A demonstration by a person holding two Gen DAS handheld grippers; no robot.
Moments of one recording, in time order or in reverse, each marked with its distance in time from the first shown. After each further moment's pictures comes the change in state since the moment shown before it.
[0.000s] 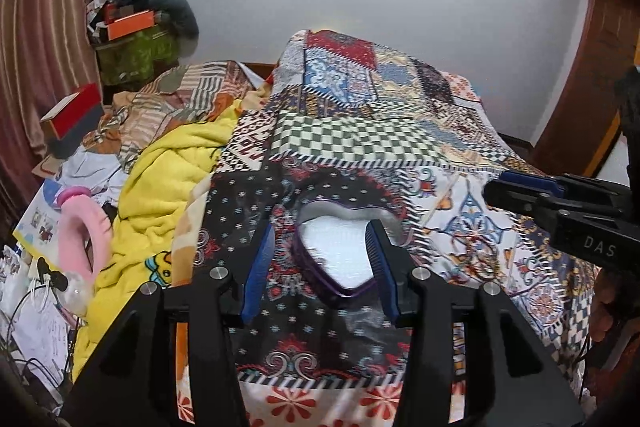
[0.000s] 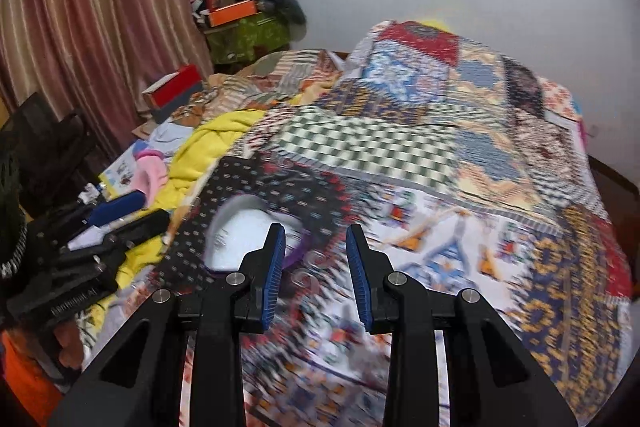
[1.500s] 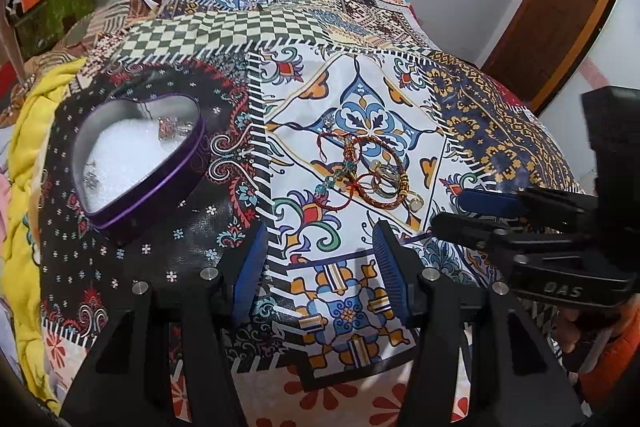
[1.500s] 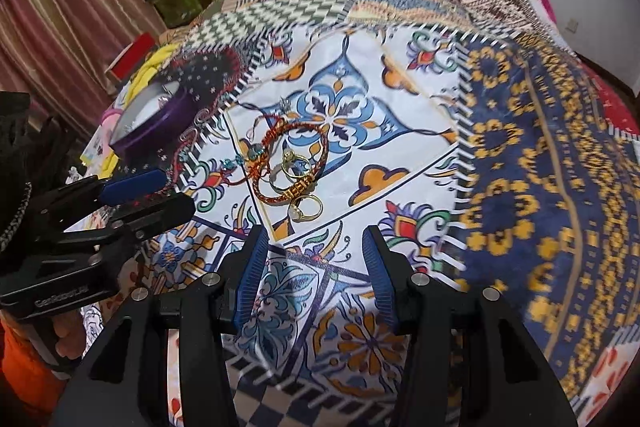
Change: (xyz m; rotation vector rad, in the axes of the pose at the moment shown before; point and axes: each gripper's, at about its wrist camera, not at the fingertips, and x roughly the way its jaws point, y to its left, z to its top) left arm 0.075 -0.113 -0.052 0.091 0.295 -0.219; right arm 0.015 -0.092 -0.101 0.202 0.241 0.025
